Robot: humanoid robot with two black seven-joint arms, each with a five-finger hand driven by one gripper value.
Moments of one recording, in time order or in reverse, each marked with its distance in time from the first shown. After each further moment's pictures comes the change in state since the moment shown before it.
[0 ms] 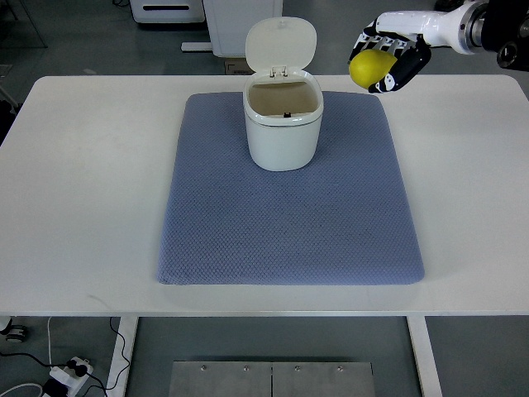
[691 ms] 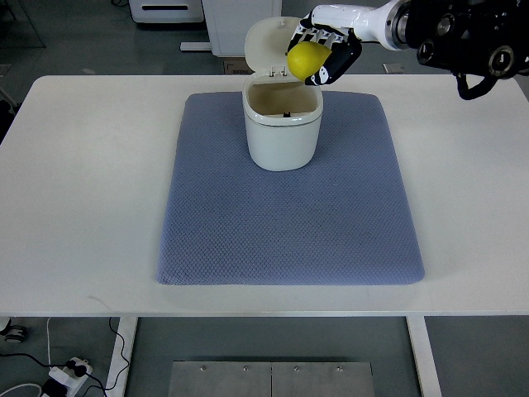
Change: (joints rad) left arm 0.000 0.000 0.000 0.000 0.000 0.000 0.000; right arm -0.078 0.188 0.068 -0.174 0.141 -0.001 -0.010
